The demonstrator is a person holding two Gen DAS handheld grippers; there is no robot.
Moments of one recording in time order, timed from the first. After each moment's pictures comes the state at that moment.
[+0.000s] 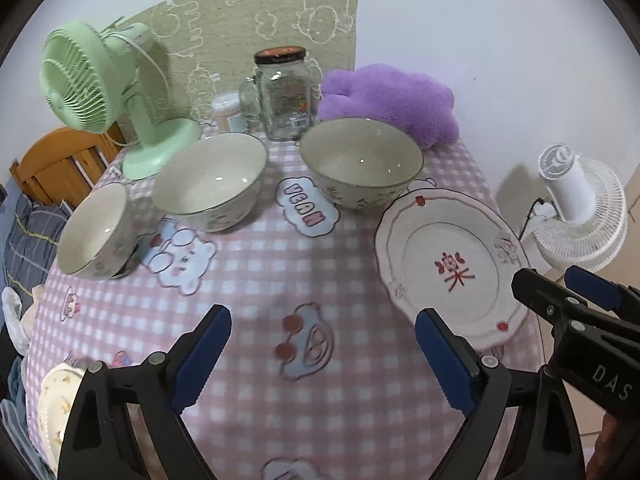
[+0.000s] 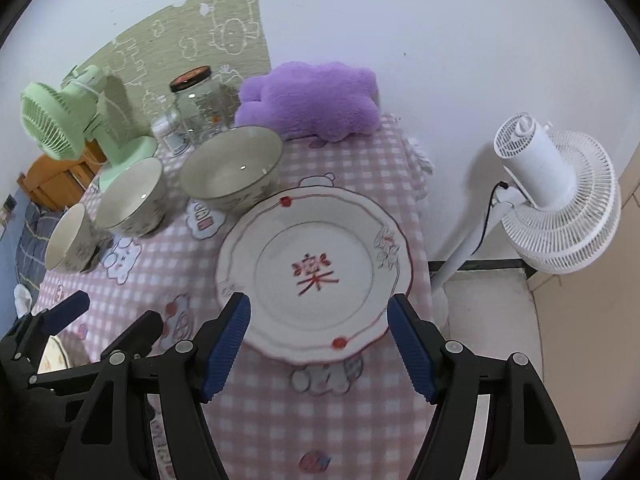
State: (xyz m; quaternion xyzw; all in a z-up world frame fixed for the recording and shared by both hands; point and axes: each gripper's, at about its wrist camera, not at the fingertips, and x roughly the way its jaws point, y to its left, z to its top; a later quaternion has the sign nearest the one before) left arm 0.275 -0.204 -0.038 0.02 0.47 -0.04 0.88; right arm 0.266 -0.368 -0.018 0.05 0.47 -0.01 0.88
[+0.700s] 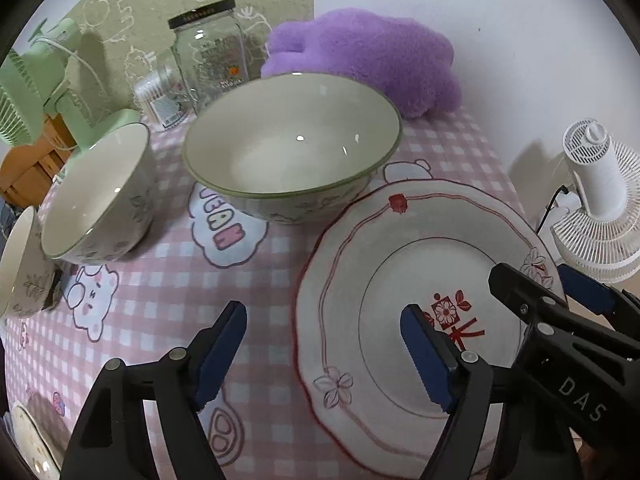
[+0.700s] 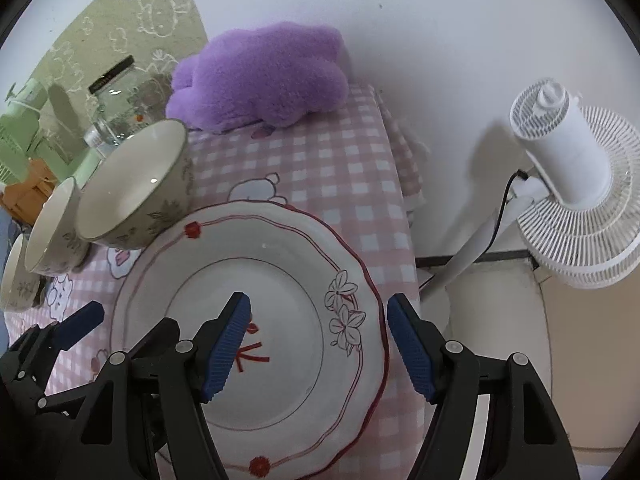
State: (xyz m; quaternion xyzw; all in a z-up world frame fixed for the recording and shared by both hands) left arm 0.346 -0.267 -0.101 0.04 0.51 -0.05 0.86; right arm 0.347 -0.418 -0.088 0.07 0.49 -0.03 0.87
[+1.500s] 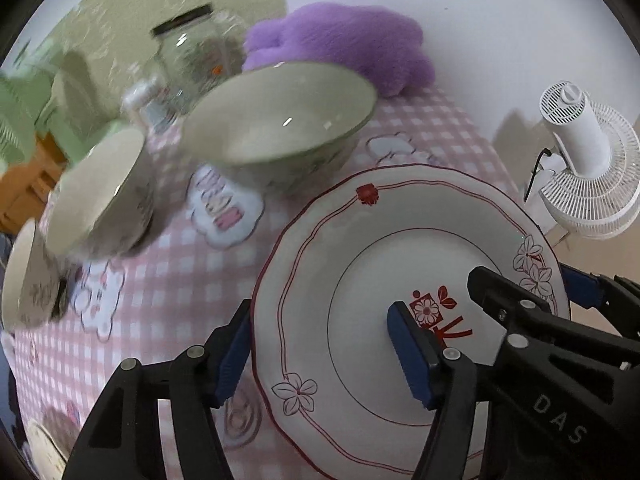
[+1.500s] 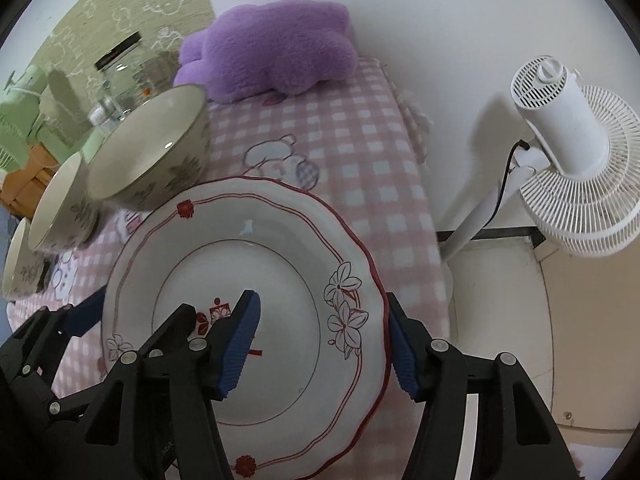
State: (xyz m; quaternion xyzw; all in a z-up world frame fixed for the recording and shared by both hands) left arm 0.323 -0.258 -0.098 0.07 0.52 -0.08 0.85; right arm 0.322 -0.391 -0.092 0.08 0.52 -0.03 0.85
